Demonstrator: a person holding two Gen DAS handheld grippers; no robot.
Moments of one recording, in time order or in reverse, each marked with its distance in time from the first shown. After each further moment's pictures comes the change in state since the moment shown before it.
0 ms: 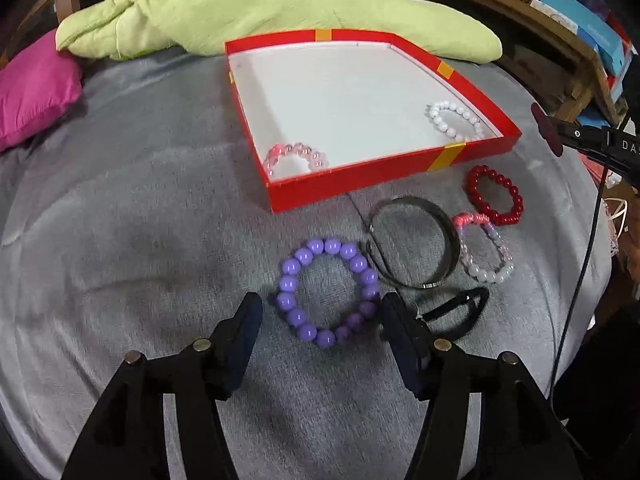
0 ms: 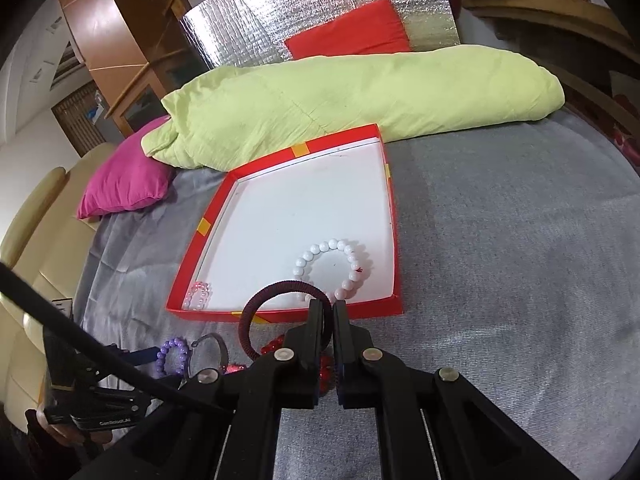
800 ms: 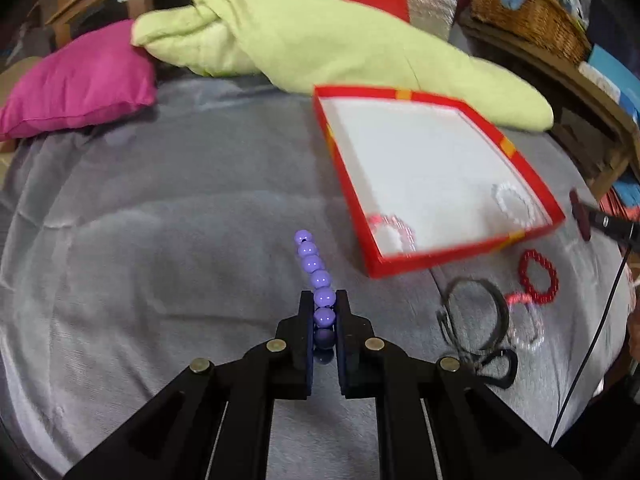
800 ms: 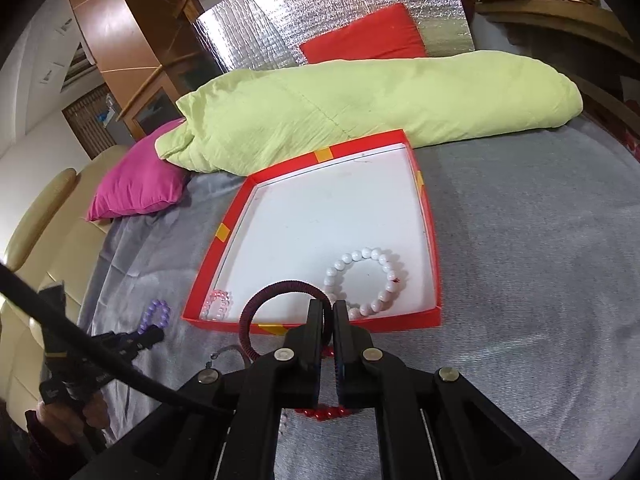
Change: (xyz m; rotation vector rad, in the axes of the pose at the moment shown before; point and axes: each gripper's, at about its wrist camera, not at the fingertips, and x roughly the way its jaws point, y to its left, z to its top) left arm -0.028 0.049 0.009 -0.179 -0.154 0.120; right arm 0.012 0.020 0.003 -0.009 -0.027 0.043
